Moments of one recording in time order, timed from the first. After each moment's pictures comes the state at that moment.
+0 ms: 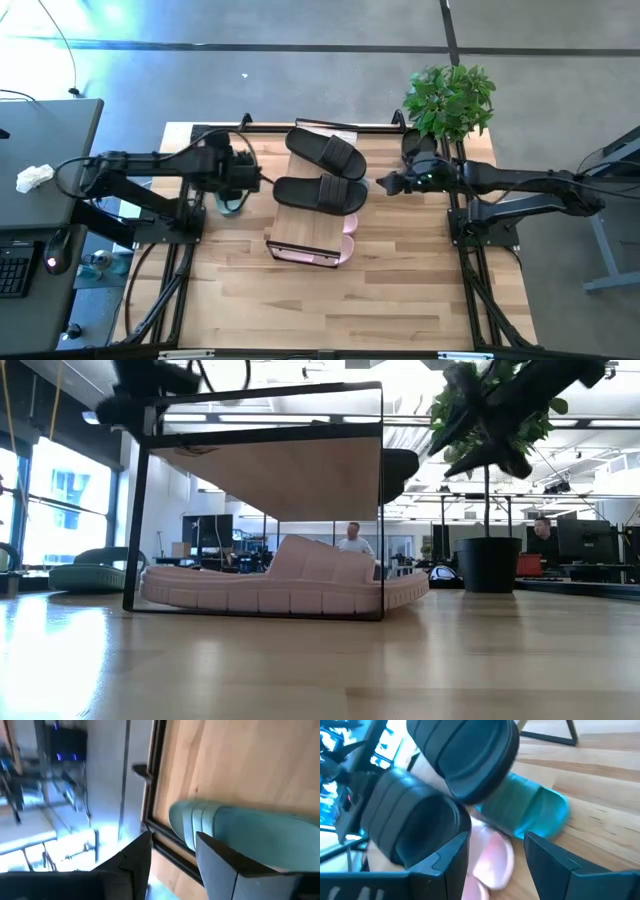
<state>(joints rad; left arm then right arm) 0.19 1.28 1.20 -1.51 -0.78 -0.13 -0.18 0.94 0.71 -0.39 0.13 0.98</state>
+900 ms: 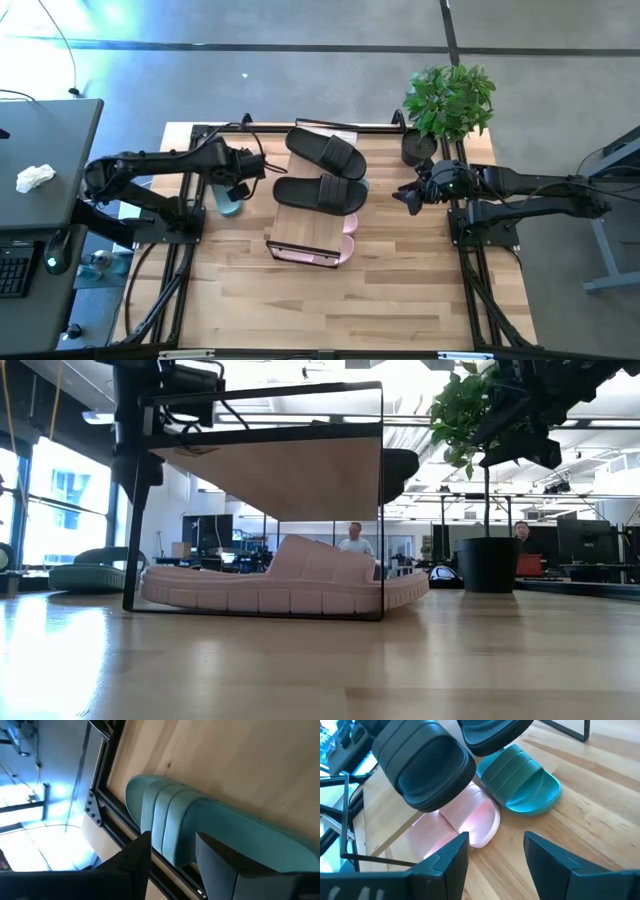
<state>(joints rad) 0.41 1.31 0.96 -1.26 -0.61 -0.22 -0.10 0.73 0.67 -0.58 0.10 0.74</state>
